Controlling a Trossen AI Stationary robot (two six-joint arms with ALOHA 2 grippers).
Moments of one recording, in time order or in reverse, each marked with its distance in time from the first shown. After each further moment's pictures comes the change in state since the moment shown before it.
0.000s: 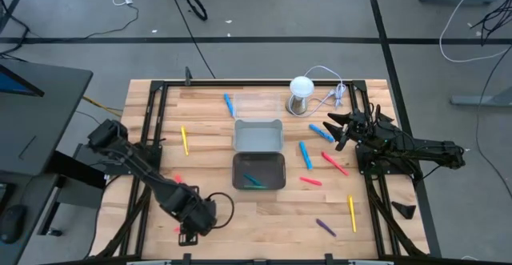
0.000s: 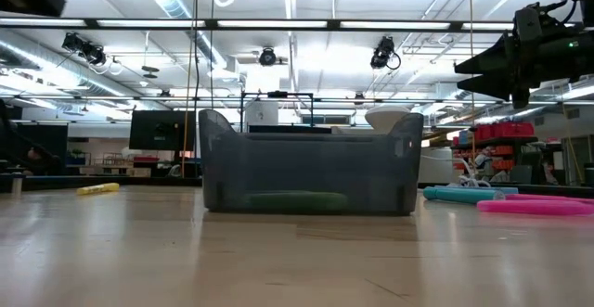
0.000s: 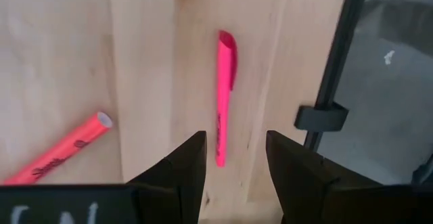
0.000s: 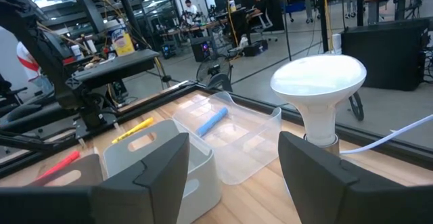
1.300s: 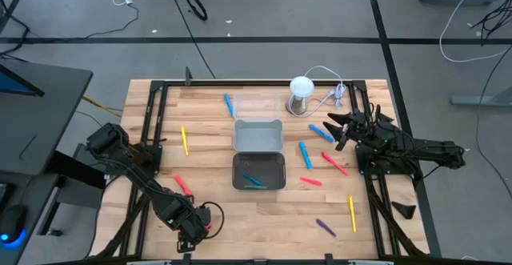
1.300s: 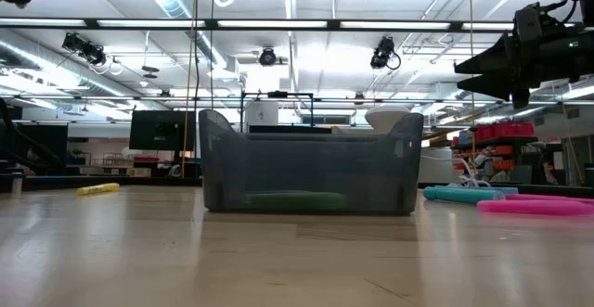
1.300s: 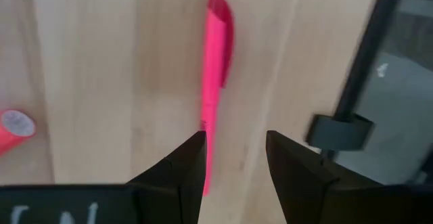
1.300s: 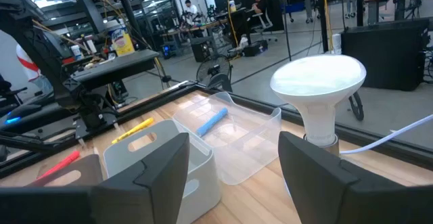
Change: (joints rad) left arm -0.099 0.027 -0.208 0.288 -0.019 -0.175; right arm 0.000 0.000 0.000 0.000 0.000 0.000
